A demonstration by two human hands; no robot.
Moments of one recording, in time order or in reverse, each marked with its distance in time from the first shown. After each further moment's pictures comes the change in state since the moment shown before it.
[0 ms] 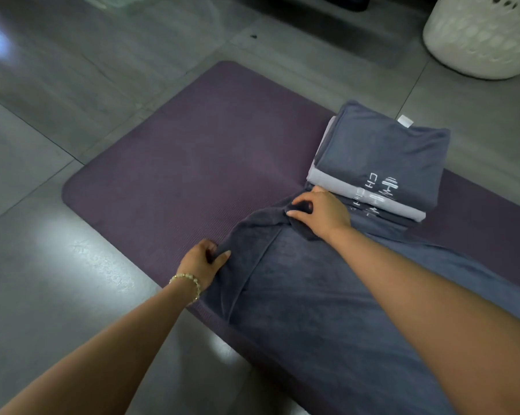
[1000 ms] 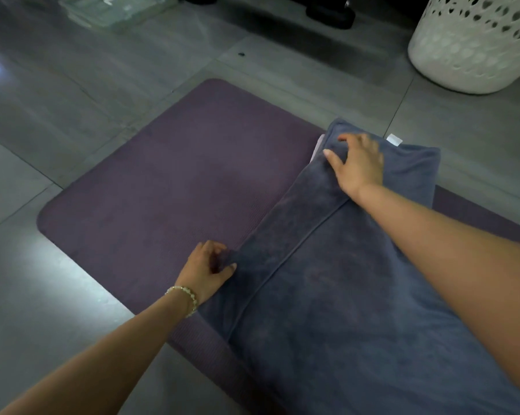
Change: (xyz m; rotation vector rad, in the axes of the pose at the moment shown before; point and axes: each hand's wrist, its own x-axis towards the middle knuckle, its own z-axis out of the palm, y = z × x) left_hand 0.027 0.032 0.003 -0.040 -0.012 0.205; right_hand 0.078 0.013 -0.094 -0.115 0.338 0.136
